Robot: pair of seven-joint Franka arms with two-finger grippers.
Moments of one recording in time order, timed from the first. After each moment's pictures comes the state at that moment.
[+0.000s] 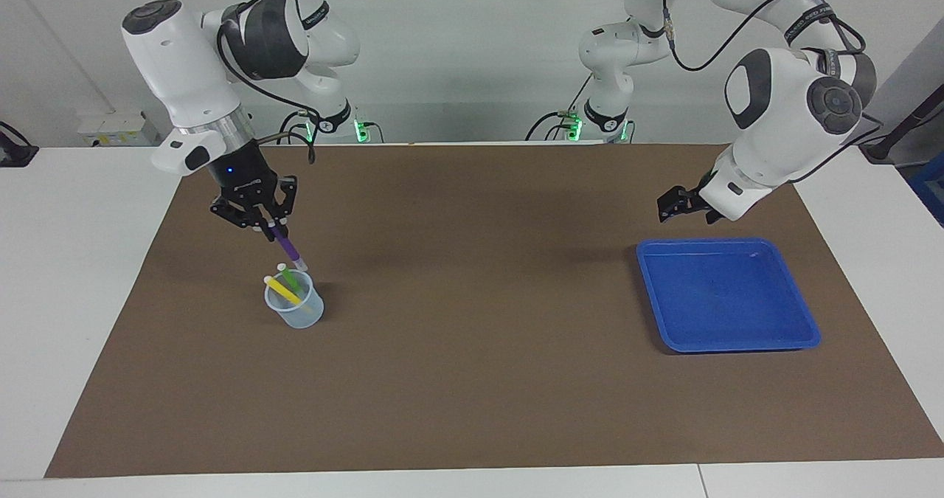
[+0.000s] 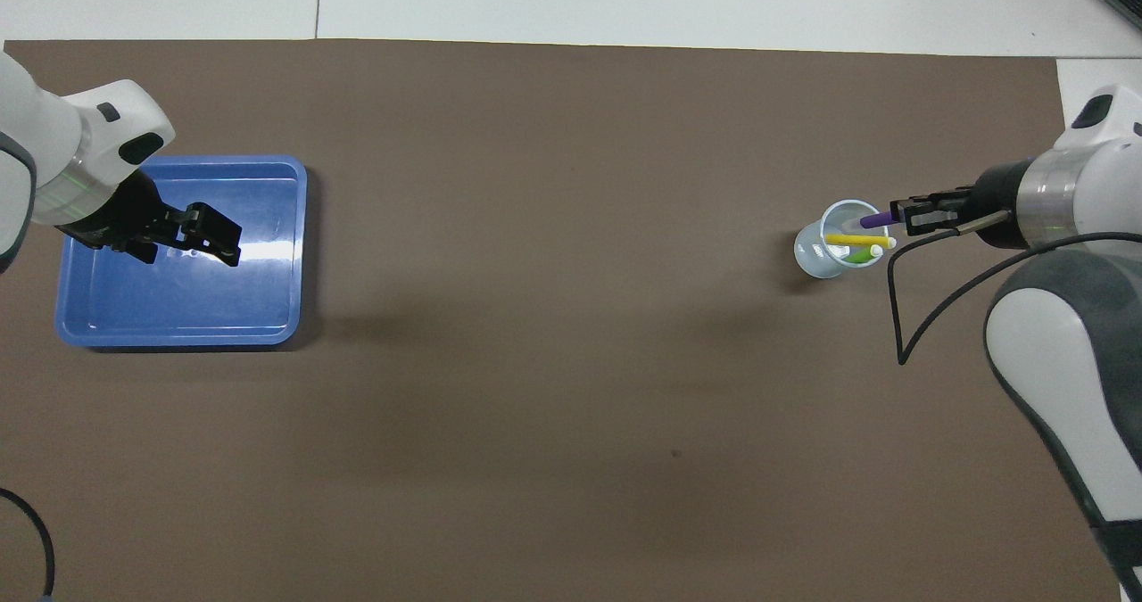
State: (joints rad) left arm 0.18 0.20 -0.26 -1.61 0.01 1.61 0.02; right arm -0.11 -0.01 0.12 -1.91 0.16 2.14 -0.27
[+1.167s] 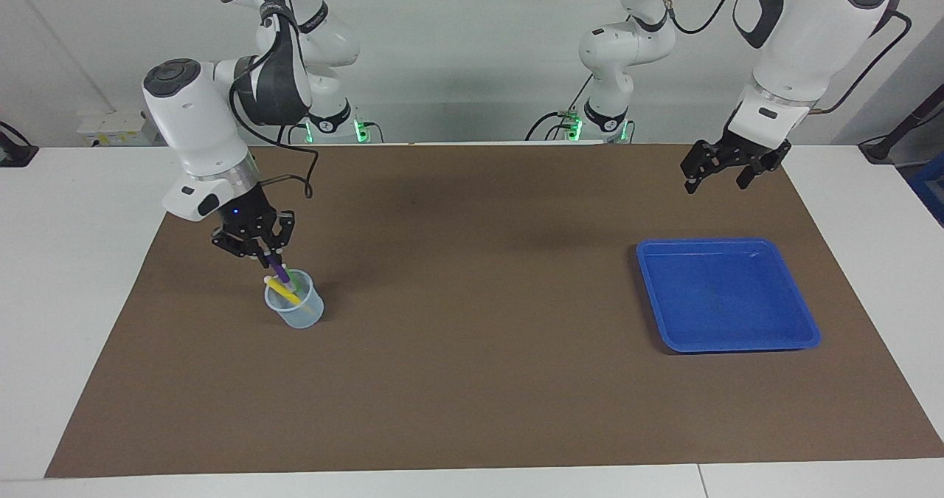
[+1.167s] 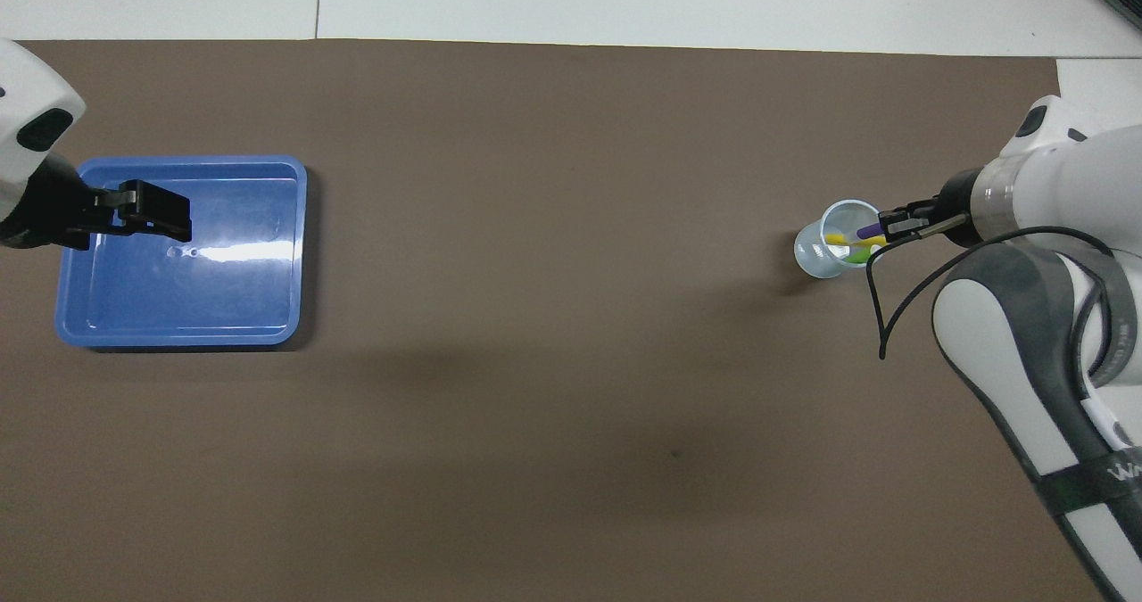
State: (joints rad) left arm 0.17 0.03 -0.26 -1.60 0.01 1.63 -0.13; right arm -0.11 0.07 0.13 -1.93 0.05 2.17 -0.27
